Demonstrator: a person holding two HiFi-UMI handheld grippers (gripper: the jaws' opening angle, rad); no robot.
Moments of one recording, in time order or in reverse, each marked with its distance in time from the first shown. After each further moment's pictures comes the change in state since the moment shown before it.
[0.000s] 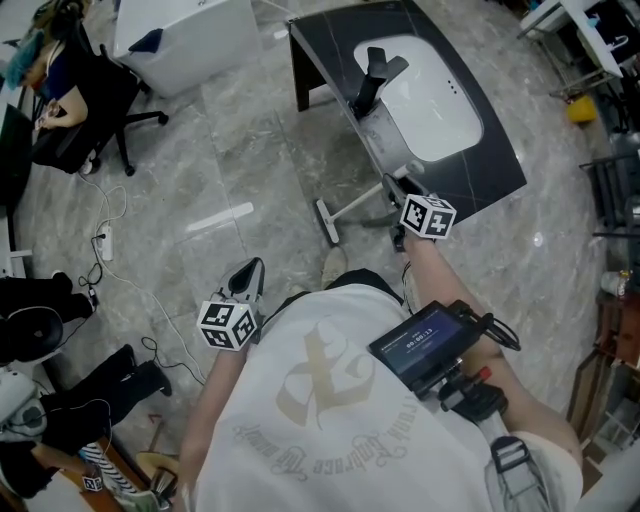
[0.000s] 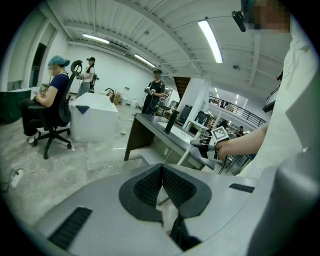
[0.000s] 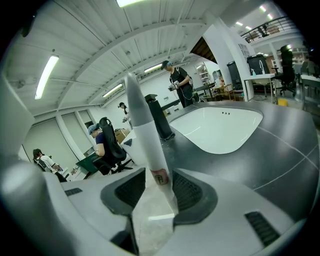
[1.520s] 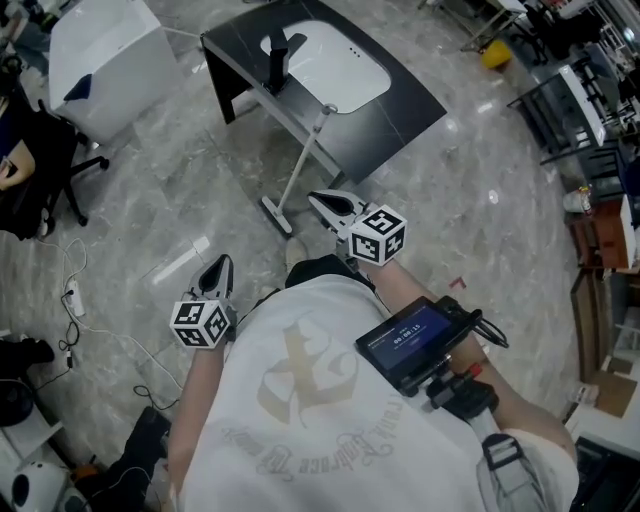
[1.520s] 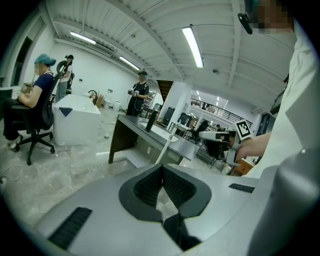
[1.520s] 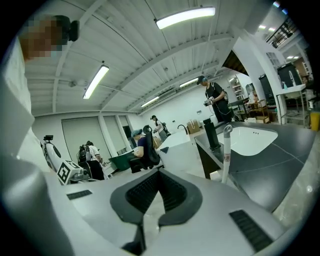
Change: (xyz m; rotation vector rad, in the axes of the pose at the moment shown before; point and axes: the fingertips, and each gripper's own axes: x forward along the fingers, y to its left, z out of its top) left arm -0.026 -0.045 -0.038 0.091 -0.037 -0.180; right arm -0.159 0.162 -0.054 -0.217 -0.144 0.327
